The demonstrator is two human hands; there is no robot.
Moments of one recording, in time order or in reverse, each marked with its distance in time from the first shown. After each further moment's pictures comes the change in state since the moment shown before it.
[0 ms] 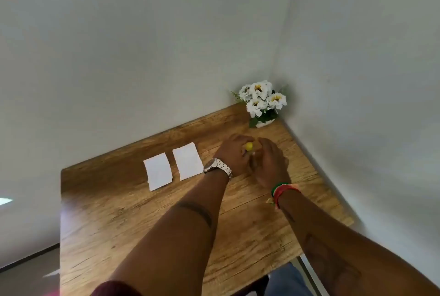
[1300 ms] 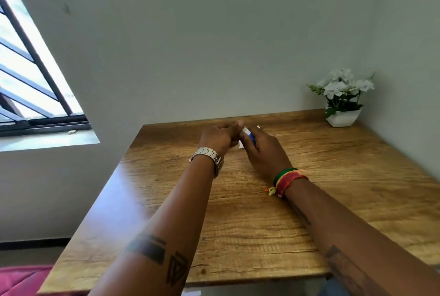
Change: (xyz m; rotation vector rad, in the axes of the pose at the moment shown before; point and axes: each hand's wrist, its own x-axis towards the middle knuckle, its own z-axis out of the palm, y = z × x) left_hand -0.172 -0.100 -0.037 -0.819 0.700 -0.281; right_hand -0.065 -0.080 0.139 0.333 0.086 -0.825
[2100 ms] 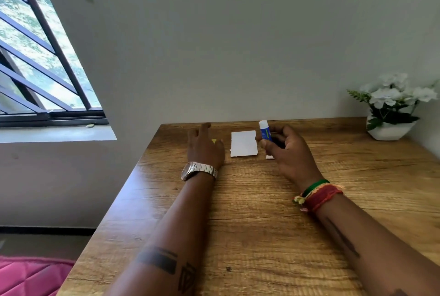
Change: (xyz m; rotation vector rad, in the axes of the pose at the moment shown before) left_hand 0.040 -0.028 -0.078 0.855 0.481 0.246; right_hand 0.030 -0.002 0.019 0.565 -0.030 0.206
